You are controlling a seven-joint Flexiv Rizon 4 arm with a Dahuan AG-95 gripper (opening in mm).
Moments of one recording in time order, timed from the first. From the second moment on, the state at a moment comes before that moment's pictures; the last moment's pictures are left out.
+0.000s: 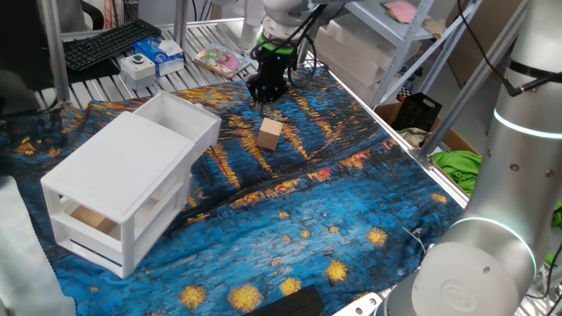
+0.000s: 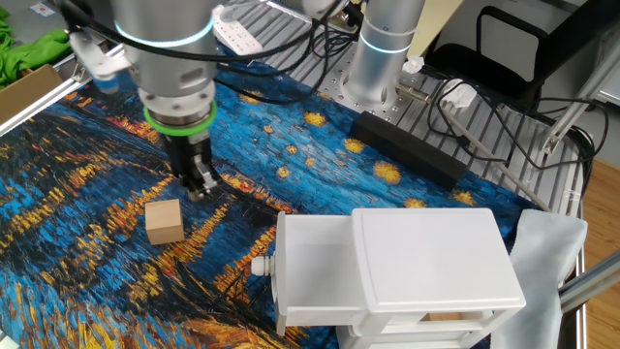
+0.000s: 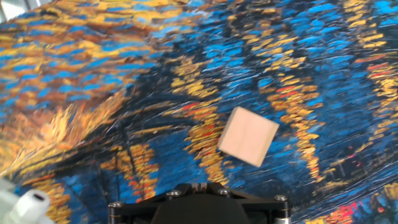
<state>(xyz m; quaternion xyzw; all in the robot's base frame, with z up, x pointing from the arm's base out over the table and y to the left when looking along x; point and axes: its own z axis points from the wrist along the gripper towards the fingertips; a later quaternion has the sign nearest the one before) 0.614 -0.087 0.151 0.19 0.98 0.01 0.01</state>
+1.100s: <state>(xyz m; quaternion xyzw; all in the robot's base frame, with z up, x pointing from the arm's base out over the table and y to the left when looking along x) 0.590 -0.142 0.095 0.23 0.97 0.00 0.02</state>
